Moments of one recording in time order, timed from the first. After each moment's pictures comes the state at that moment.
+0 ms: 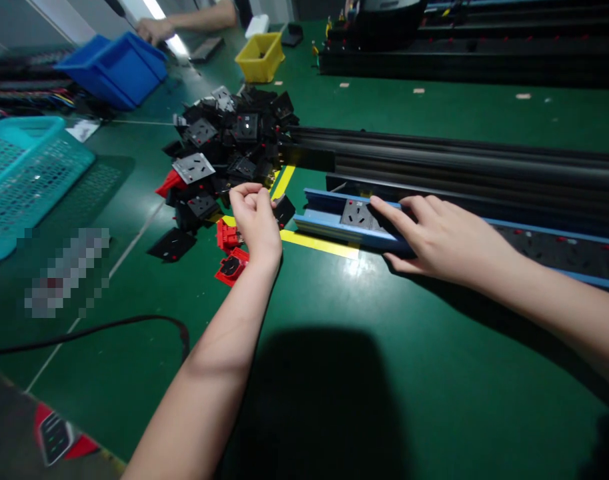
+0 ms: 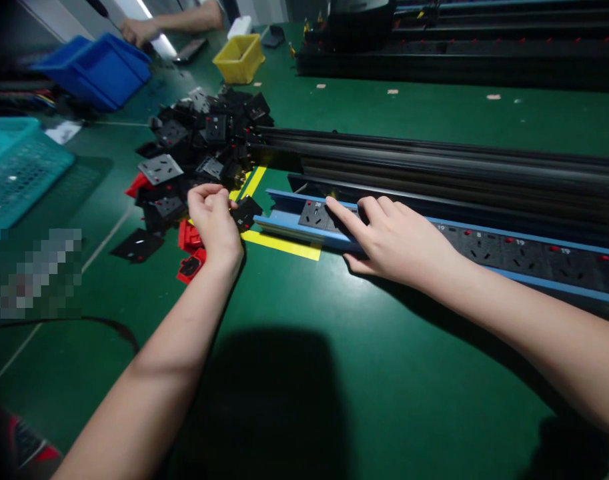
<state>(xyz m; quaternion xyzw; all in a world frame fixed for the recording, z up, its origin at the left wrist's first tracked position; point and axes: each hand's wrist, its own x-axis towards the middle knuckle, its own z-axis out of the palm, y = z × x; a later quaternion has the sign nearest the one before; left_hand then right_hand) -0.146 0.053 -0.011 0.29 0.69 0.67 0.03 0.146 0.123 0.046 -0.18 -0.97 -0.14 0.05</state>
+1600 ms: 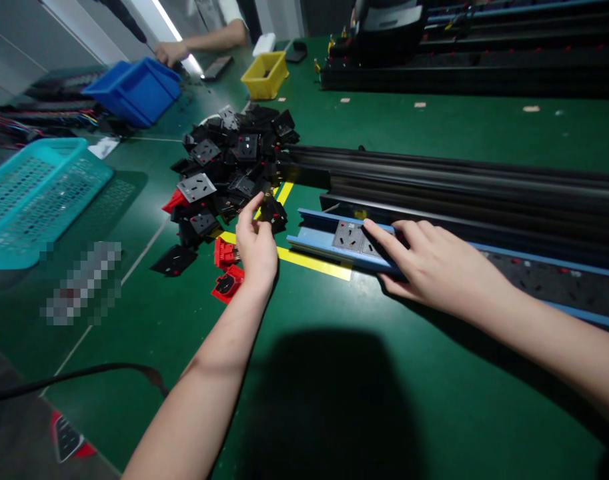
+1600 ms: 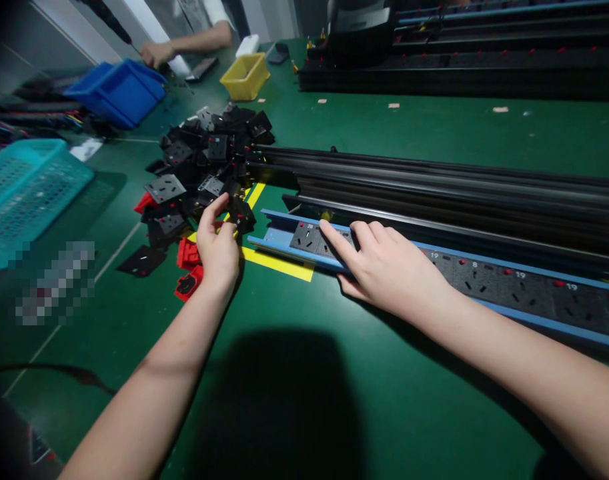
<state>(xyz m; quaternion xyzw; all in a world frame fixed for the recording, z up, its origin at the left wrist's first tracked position) -0.148 0.039 -0.010 0.36 0.74 0.56 0.03 0.146 0.122 0.048 -0.19 -0.97 -0.13 0.04</state>
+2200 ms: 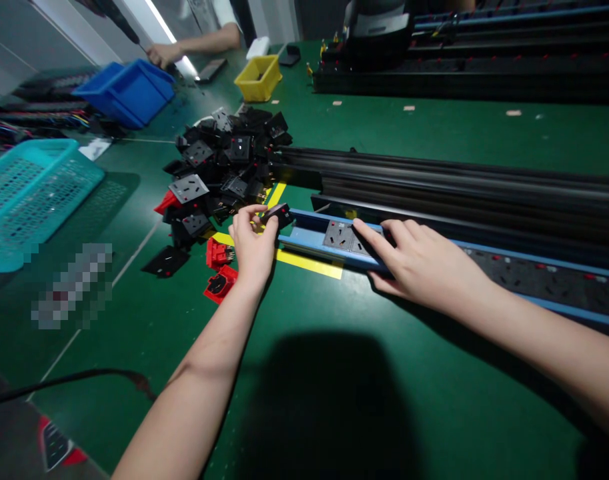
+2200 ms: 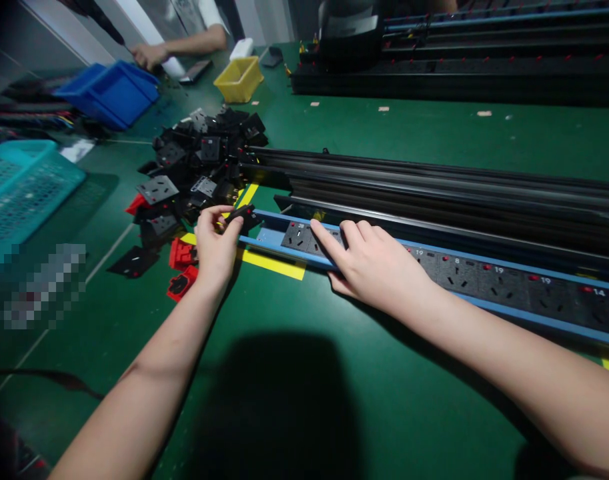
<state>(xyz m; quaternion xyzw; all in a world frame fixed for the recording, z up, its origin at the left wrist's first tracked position) -0.142 0.038 -0.007 0.36 0.79 0.49 0.01 0.145 0.120 0.050 -0.20 -0.97 -0.14 0.03</state>
